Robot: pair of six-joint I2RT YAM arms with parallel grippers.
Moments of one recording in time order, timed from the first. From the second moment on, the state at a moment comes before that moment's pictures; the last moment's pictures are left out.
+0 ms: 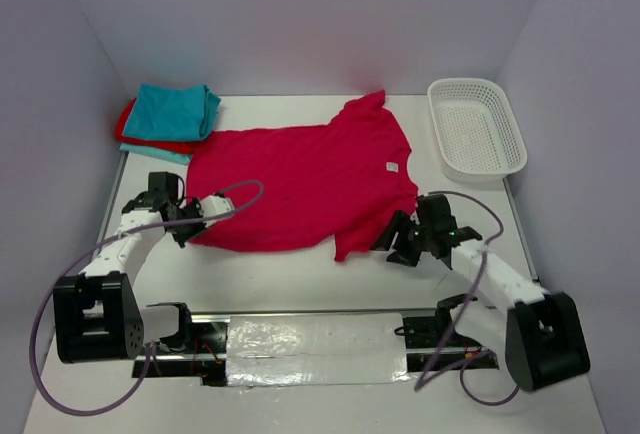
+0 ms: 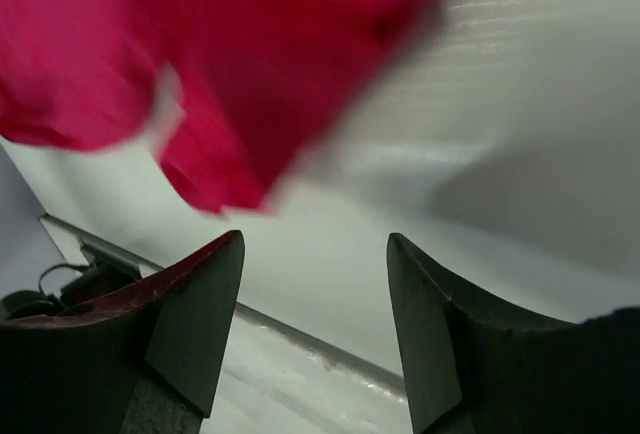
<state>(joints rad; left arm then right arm) 0.09 1.24 0.75 -0.67 0.34 1.10 0.23 1.11 0.42 -0.29 -0.41 0.74</state>
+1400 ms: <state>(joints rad) 0.08 1.11 0.71 -0.70 0.15 0.90 0.40 1.23 0.57 -0.77 0.05 0.82</state>
